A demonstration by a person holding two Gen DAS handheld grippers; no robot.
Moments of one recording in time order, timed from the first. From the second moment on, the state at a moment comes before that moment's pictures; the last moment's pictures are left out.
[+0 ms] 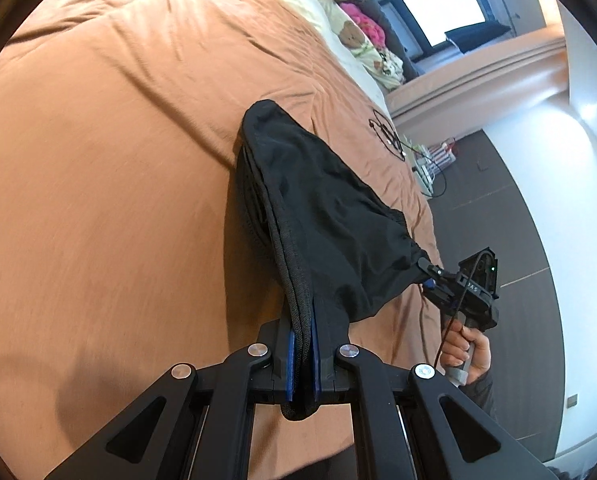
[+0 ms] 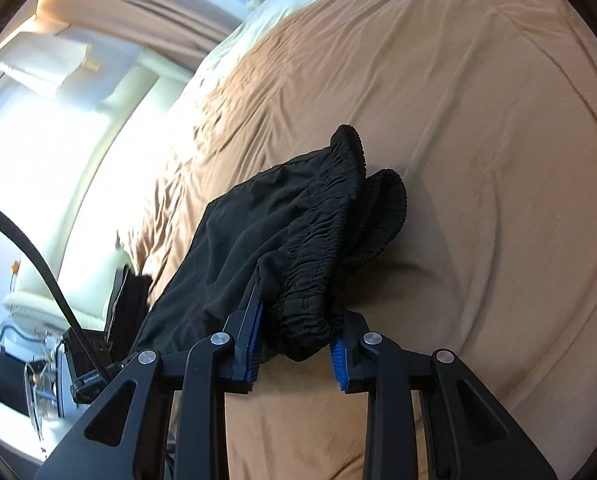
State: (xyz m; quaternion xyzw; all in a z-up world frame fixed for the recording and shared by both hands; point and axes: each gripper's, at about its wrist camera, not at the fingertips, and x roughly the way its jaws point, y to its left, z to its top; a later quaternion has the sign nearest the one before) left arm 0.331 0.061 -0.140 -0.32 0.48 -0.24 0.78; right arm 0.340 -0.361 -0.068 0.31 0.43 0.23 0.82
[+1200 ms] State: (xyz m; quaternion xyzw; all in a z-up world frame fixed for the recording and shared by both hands) left arm 0.307 0.039 -0.203 -0.41 0.44 -0.19 0.77; right arm 0.293 -0.287 -0.031 0.14 0.41 0.15 0.89
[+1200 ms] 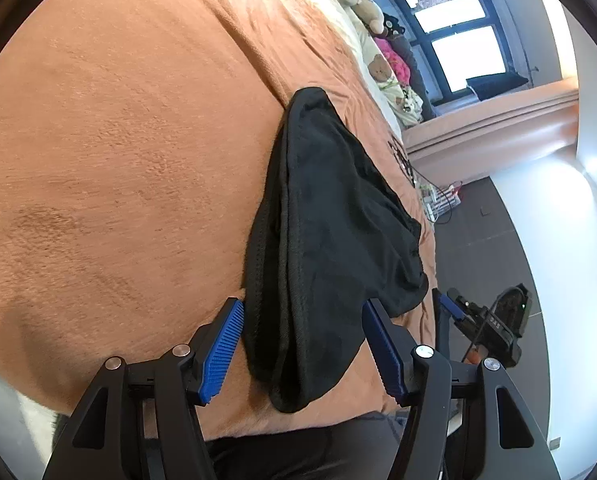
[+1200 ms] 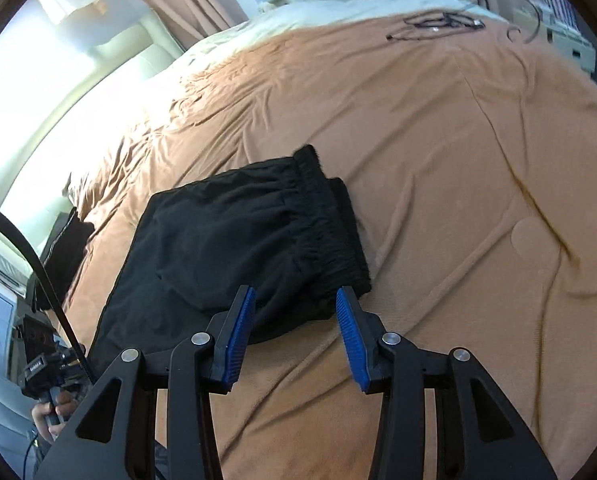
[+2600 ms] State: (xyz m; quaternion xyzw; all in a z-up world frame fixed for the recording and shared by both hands) left arm 0.288 0.029 -0.202 -0.44 0.45 -0.14 0.77; right arm 0.353 -0.146 -0.099 0.00 0.53 0.29 0.80
